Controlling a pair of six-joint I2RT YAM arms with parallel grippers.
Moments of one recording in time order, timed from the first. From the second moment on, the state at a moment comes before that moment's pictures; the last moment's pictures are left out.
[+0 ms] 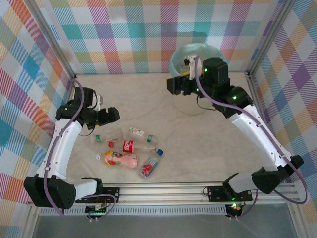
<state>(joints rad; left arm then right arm) -0.08 1.20 1.23 -1.11 0.23 -0.33 0.60 1.38 1.66 -0.66 -0.18 0.22</state>
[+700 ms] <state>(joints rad) -0.38 0.82 0.81 -1.08 0.15 -1.02 0.61 1.10 1.32 -0.62 -0.11 0.28</state>
